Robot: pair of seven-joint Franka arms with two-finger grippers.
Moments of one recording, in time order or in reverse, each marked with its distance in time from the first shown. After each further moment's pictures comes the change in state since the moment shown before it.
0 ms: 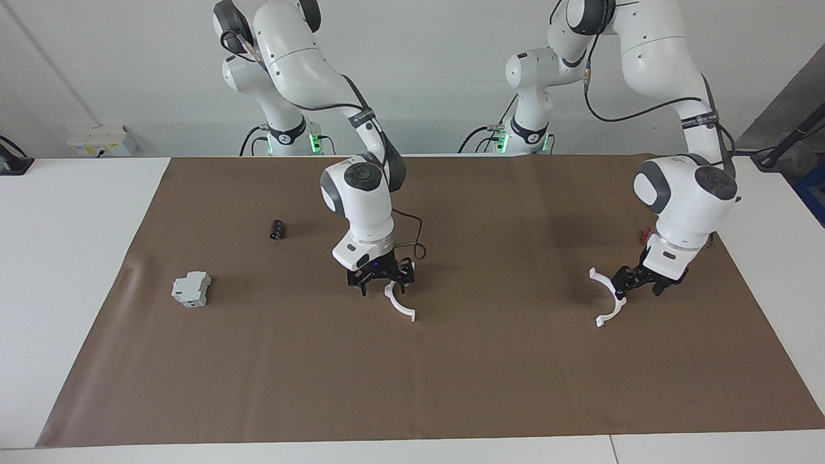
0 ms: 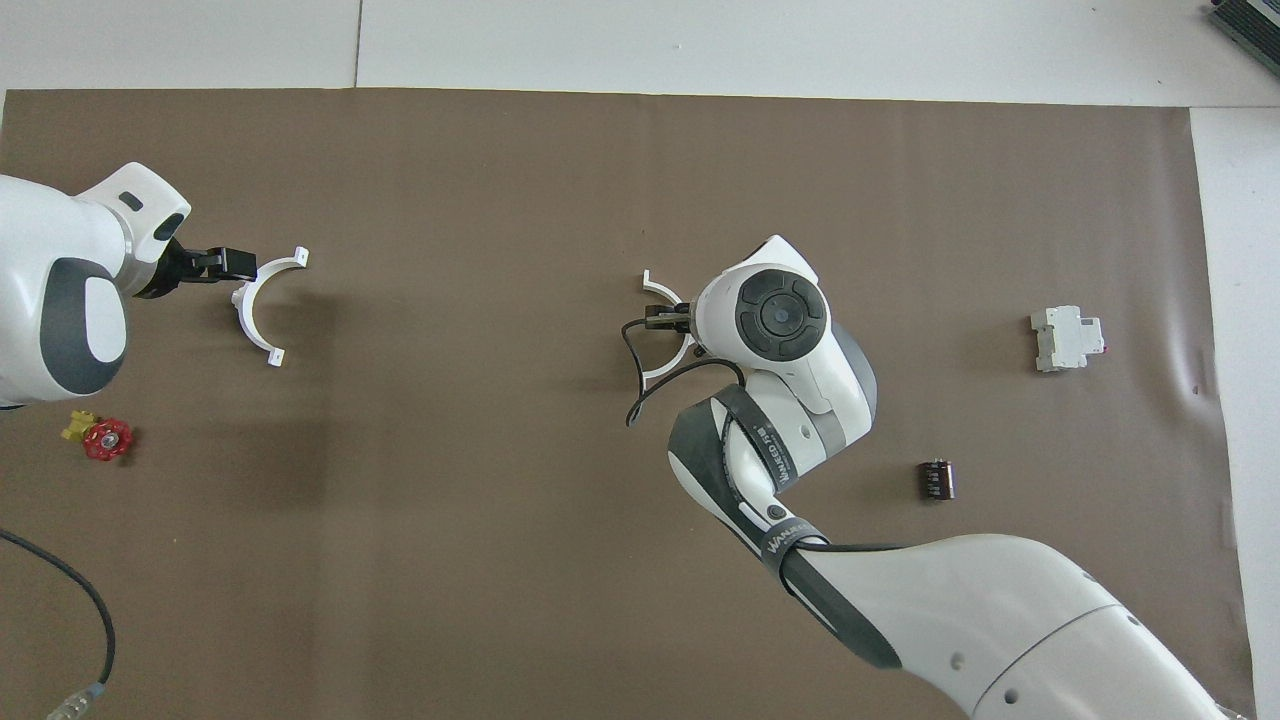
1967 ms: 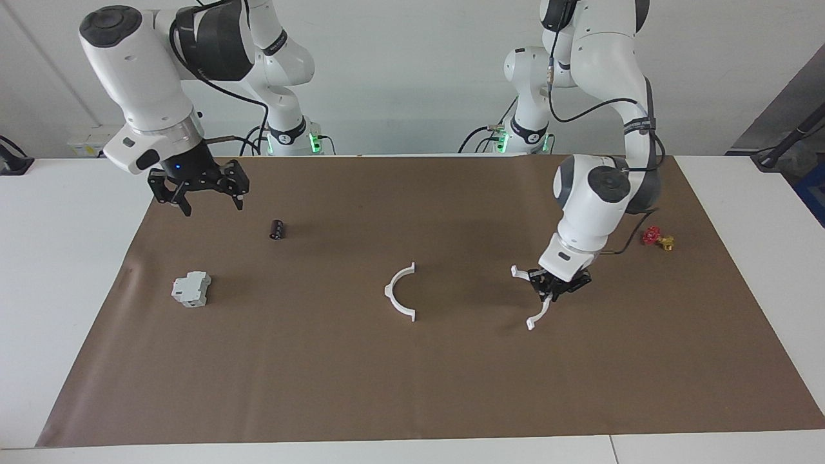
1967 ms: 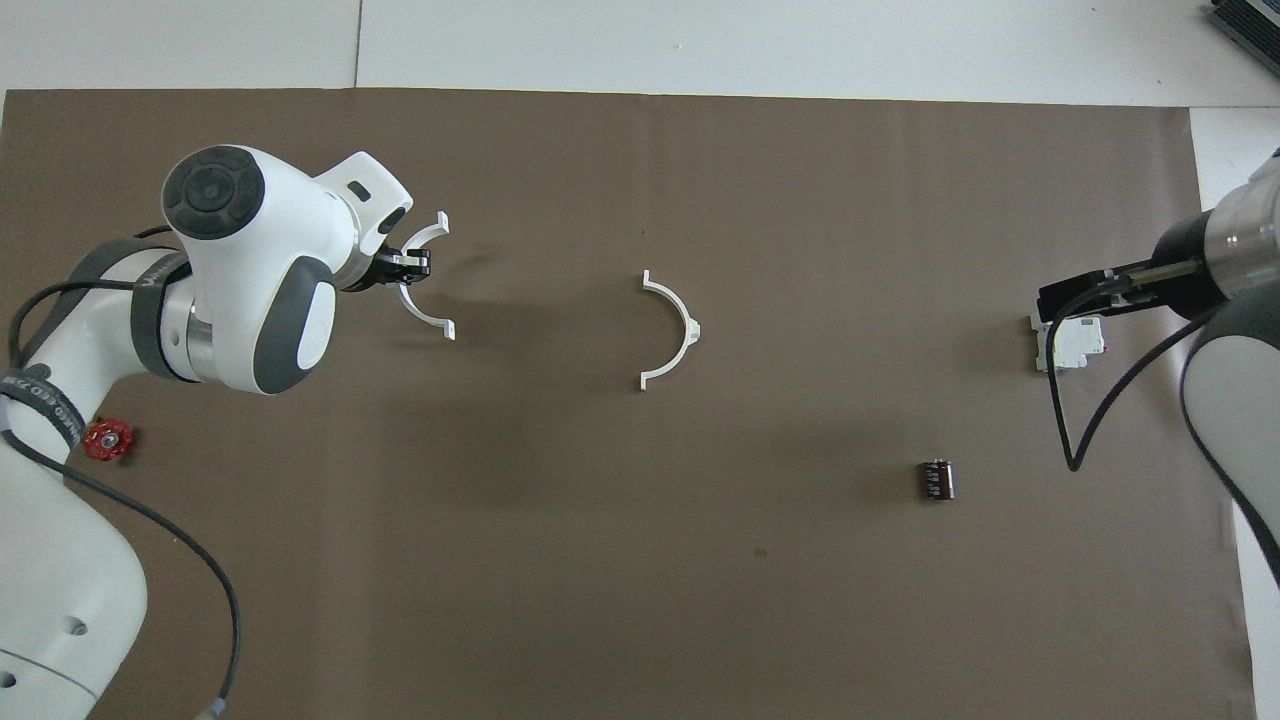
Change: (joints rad) left arm -0.324 -0.026 -0.032 0.054 0.008 -0.119 -0.276; right arm -0.421 -0.457 -0.034 0.120 0.086 -0.740 -0.665
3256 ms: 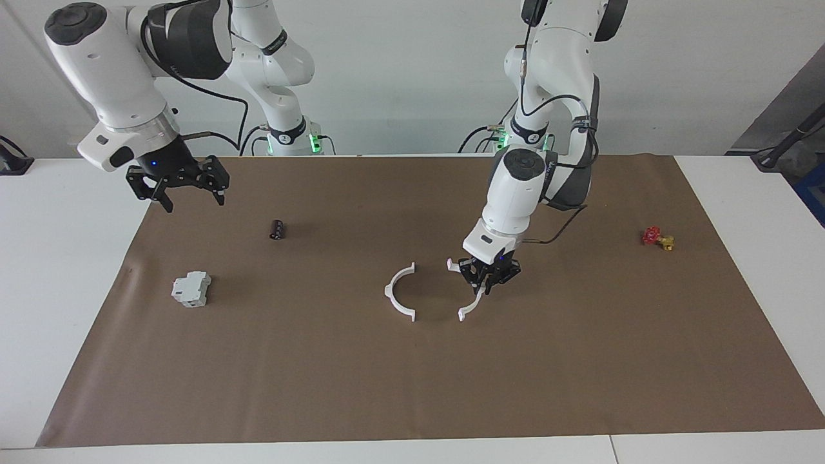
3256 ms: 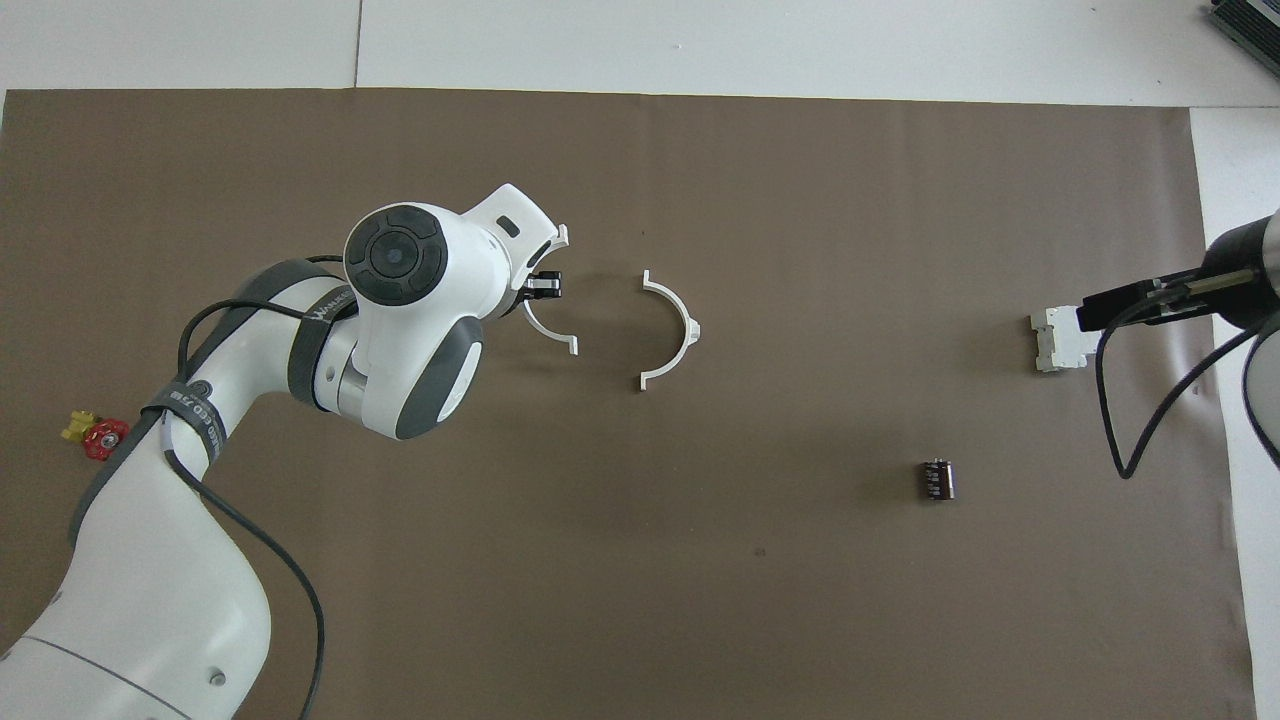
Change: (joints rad) left arm -0.189 0.018 0.000 -0.003 0.015 0.108 -0.189; right arm -0.034 -0.001 -0.025 -0.013 0.020 -0.001 -0.083
